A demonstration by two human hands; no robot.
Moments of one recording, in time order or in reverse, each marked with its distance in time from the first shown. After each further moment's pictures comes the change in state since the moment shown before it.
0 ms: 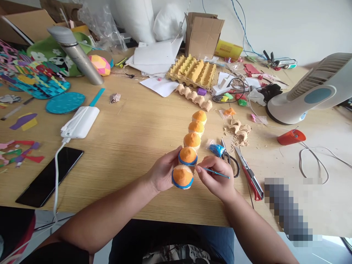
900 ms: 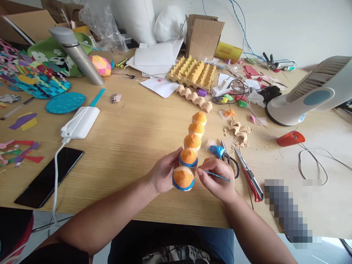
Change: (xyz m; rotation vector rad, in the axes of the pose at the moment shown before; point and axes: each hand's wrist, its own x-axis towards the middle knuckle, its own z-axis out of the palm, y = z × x) left_hand -0.003 0.000 -0.002 0.027 -0.010 -0.024; right_hand 0.000 0.000 -0.002 0.013 -0.031 -0.082
